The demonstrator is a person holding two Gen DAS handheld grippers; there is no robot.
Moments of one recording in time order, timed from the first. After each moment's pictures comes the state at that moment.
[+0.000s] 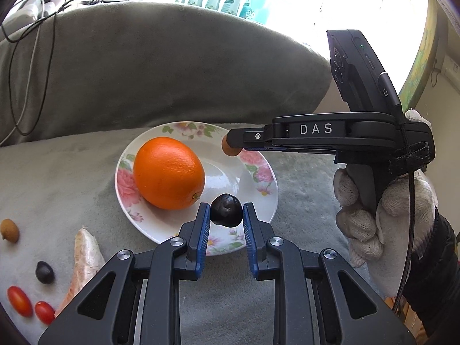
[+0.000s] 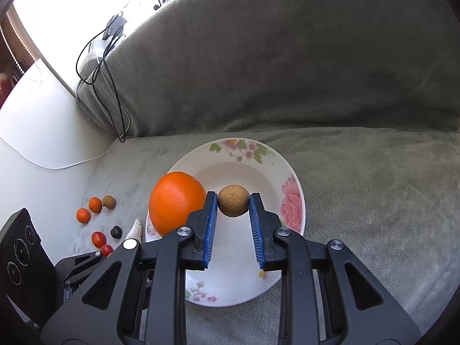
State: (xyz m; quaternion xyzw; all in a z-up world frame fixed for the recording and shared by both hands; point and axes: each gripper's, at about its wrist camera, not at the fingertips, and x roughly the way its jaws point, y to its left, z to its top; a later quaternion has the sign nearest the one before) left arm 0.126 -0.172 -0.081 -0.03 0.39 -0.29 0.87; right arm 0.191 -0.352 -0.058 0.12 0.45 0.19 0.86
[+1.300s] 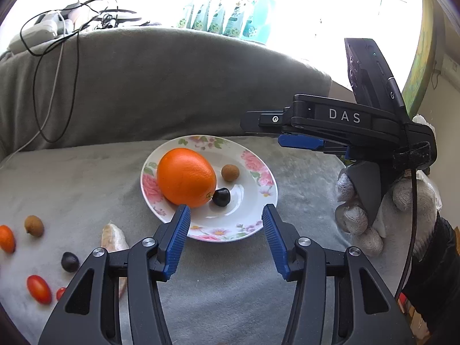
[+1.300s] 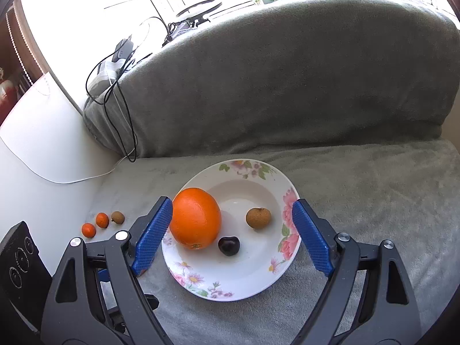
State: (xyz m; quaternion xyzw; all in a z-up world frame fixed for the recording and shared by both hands) left arm 0.094 -0.150 -0.054 -0.03 0.36 -0.28 0.89; right arm 0.161 -0.349 -0.027 0.13 0.39 0.17 0.89
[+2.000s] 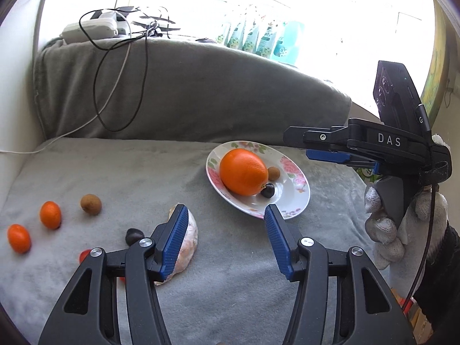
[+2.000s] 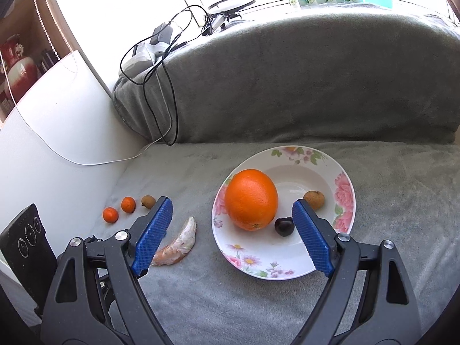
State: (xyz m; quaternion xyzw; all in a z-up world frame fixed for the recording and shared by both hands) left arm 0.069 -0.071 -0.048 -0.06 0.34 -0.22 0.91; right arm 0.127 -0.291 -0.017 0.11 0.40 0.21 0.89
